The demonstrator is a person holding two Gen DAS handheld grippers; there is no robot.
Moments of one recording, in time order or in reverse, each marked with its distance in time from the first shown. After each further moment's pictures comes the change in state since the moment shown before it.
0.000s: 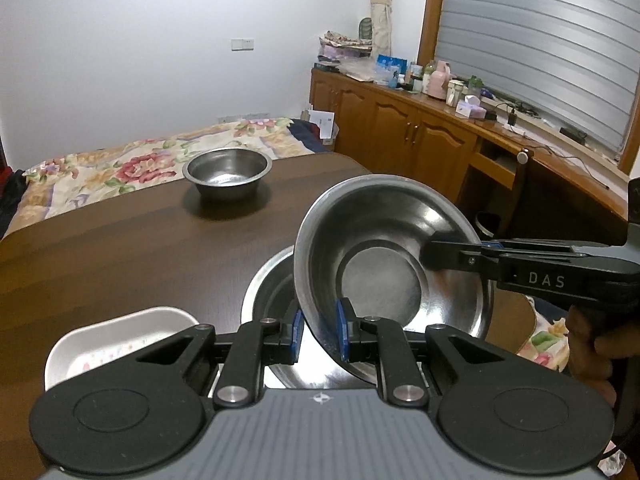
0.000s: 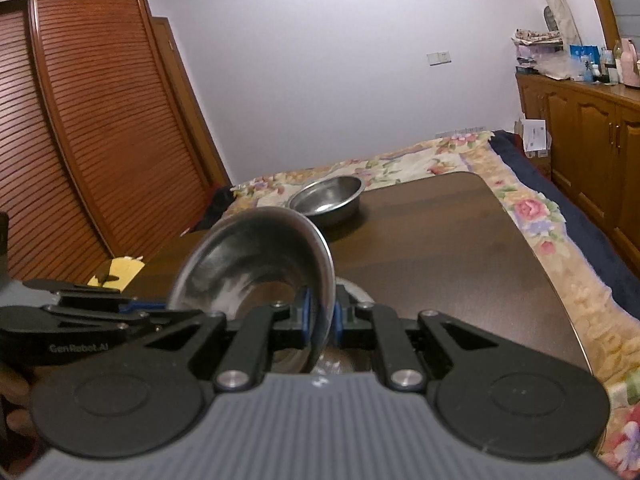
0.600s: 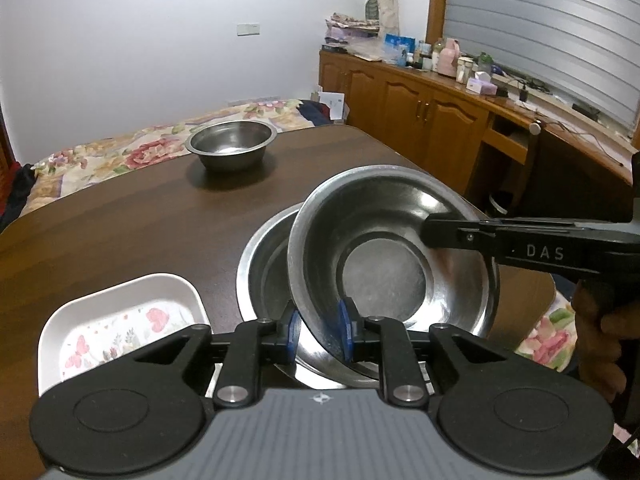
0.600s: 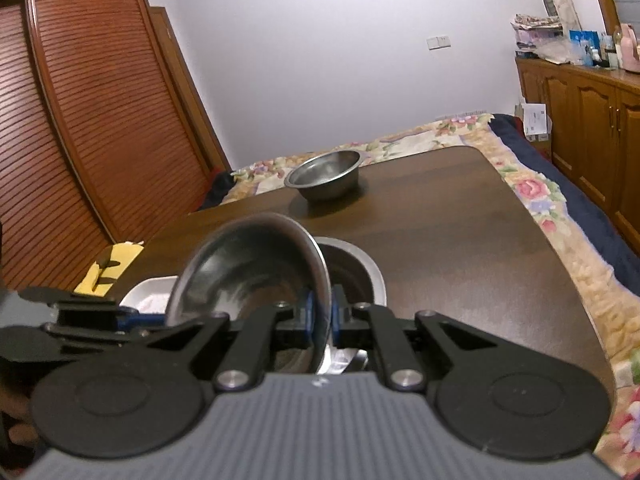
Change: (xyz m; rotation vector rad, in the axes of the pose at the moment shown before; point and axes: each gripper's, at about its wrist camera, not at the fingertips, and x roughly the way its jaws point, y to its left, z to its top) left arm 0.017 -0.004 -0.018 0.023 0.049 0.053; right arm 0.007 -0.006 -0.014 0.028 0.030 0.011
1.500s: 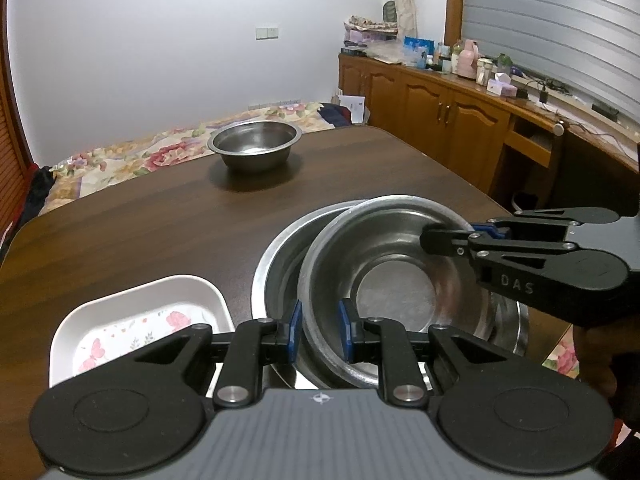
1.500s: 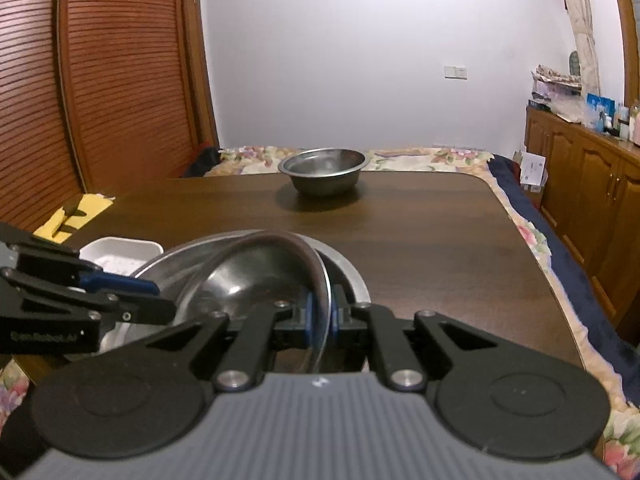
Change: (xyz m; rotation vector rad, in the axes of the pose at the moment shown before) left arm 0.006 0.003 -0.001 -0.003 -0.017 0.066; right arm 0.022 0.022 -0.003 -0.235 0.004 -0.100
